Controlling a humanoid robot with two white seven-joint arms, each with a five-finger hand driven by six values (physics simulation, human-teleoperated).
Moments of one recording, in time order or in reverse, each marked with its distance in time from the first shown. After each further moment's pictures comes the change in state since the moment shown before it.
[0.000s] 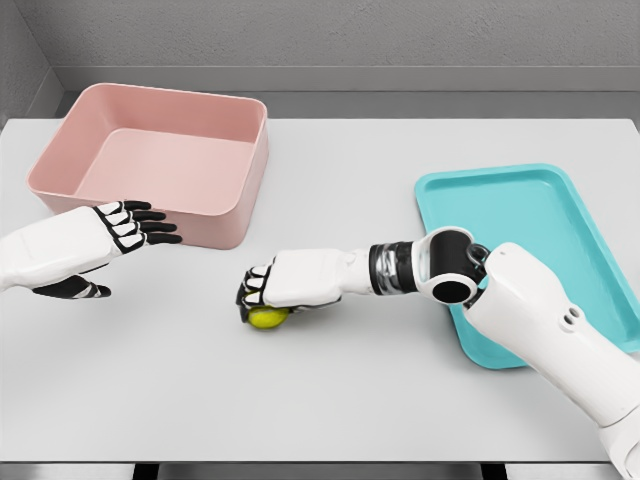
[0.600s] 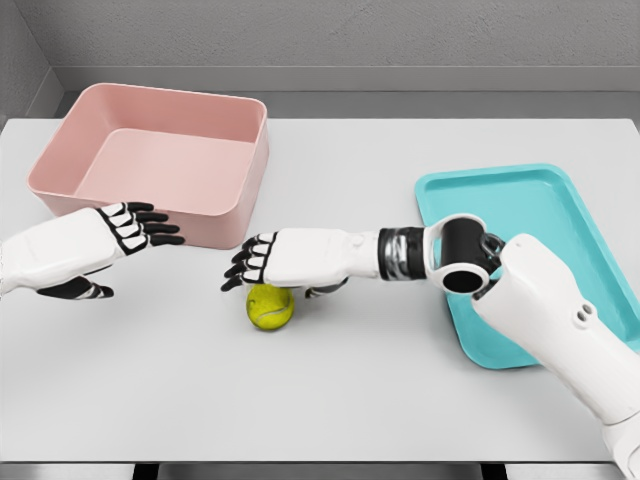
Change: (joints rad) left arm -0.003 -0.024 -0.005 0.006 -0.033 0.000 0.000; right arm 0.012 -0.012 -0.095 -0.066 -0.003 0.000 -0.007
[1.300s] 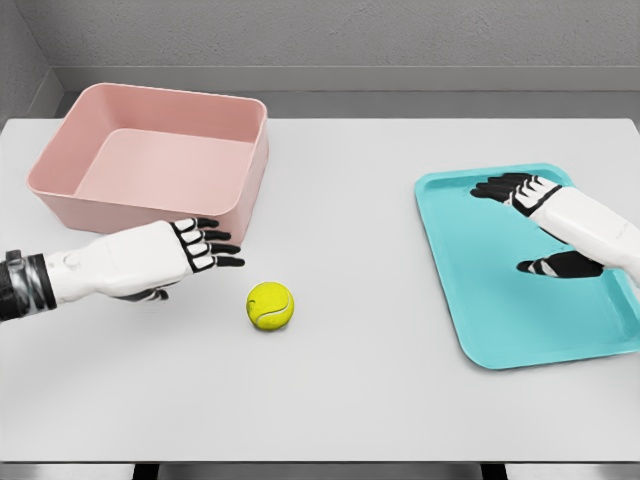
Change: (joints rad) left arm -0.222 -0.128 -0.265 0.022 -0.195 0.000 0.000; right arm 0.611 -0.272 -0.893 -0.187 -0.333 0.000 0.001
